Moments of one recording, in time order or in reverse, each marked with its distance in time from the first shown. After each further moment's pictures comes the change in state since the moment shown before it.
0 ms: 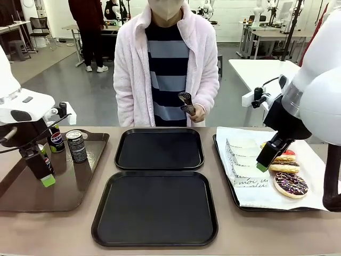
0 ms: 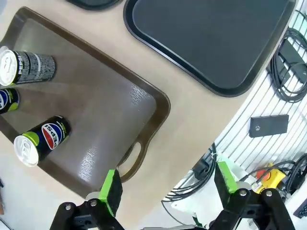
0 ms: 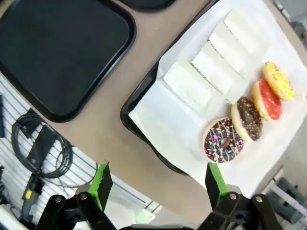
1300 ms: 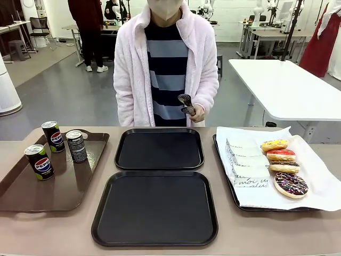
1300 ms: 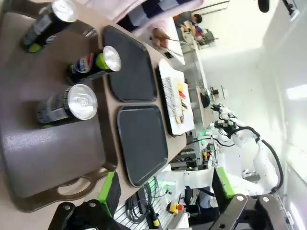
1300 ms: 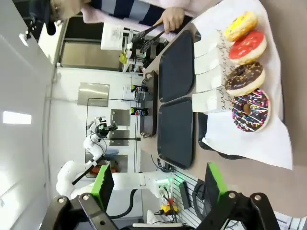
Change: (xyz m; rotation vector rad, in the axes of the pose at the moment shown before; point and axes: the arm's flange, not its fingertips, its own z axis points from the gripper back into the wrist) left arm -0.226 0.206 -0.018 -0.898 -0.801 0.874; right arm -0.271 -0.257 -0.022 1.041 -0.573 -0.964
